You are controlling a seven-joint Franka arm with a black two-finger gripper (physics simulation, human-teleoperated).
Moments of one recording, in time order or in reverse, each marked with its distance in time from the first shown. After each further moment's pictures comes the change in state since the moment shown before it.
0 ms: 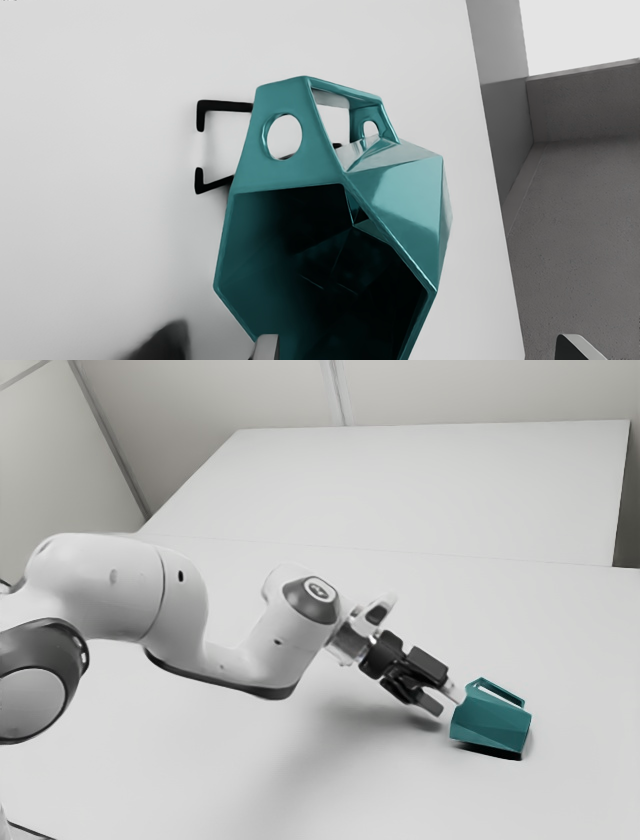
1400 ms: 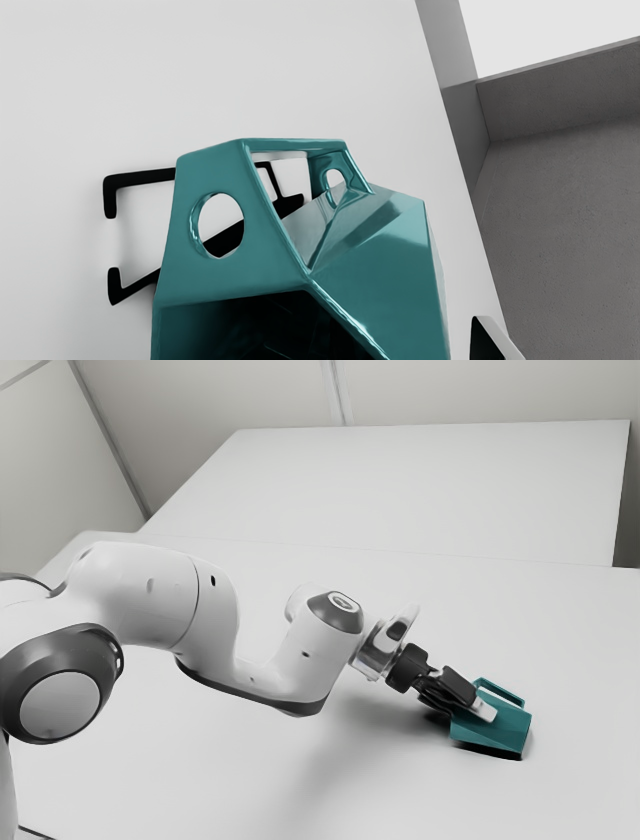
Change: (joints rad) arm -0.010 0.100 -0.037 0.072 -0.145 -0.007 0.173
